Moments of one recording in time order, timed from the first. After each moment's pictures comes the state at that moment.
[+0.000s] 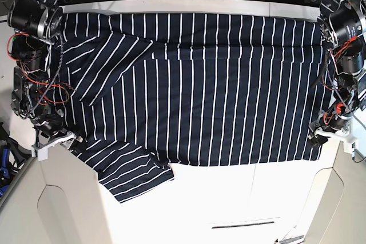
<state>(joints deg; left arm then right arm) -28.2 -27.4 -20.6 29.5 -22.2 -25.0 17.6 27.0 14.4 18.4 38.2 24.7 31.1 -29.5</state>
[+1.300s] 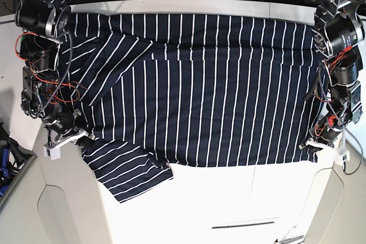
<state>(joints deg) -32.1 -24.7 -20.6 29.5 -18.4 -23.3 19.8 26.8 11.7 18.4 38.6 24.4 32.4 -31.1</state>
